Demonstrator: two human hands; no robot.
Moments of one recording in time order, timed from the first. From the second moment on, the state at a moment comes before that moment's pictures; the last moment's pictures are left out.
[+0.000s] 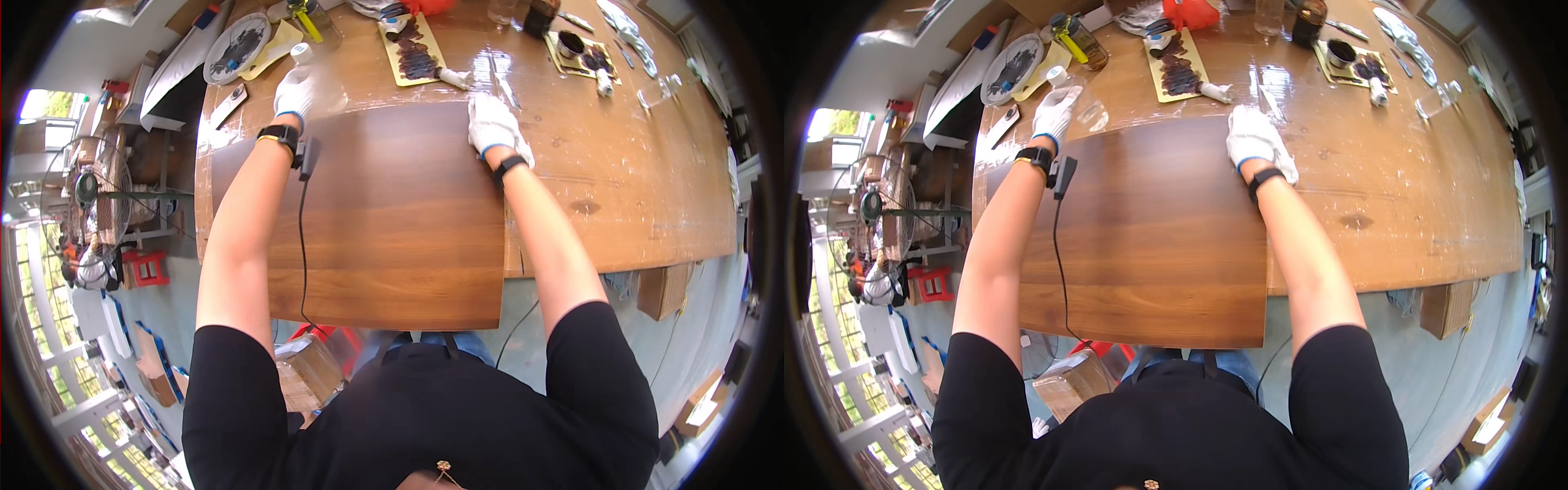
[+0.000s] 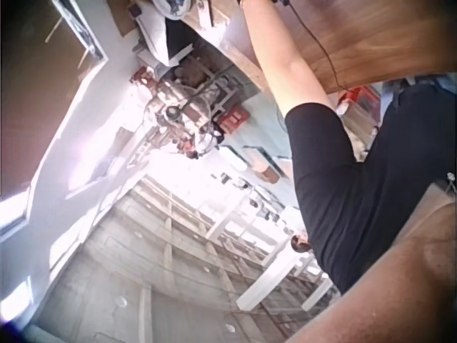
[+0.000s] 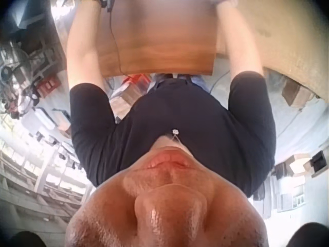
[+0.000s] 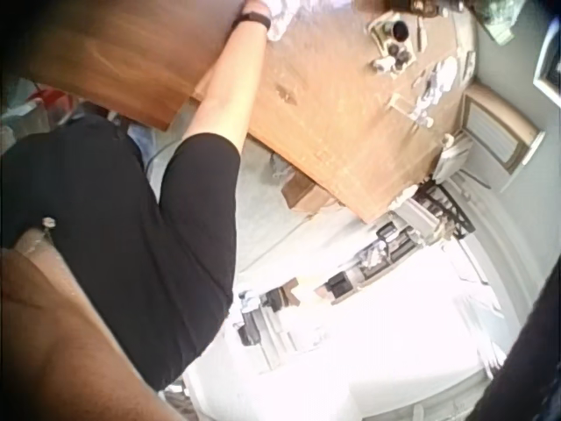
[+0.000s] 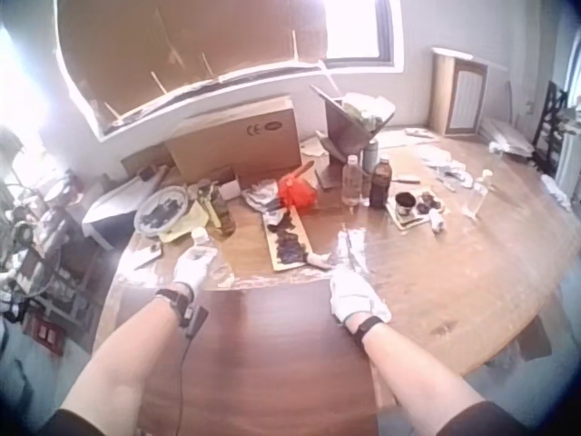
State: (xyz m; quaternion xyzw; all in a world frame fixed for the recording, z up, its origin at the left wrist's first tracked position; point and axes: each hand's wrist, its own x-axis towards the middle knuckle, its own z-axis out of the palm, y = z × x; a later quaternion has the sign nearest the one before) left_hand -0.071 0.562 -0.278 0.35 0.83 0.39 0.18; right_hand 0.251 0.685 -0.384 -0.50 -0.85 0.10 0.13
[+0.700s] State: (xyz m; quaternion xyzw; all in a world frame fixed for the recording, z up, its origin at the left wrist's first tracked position) left_hand -0.084 0.546 -0.306 0.34 0.84 0.38 0.18; right_hand 0.233 0.698 -0.366 -0.57 -0.82 0.08 0.04
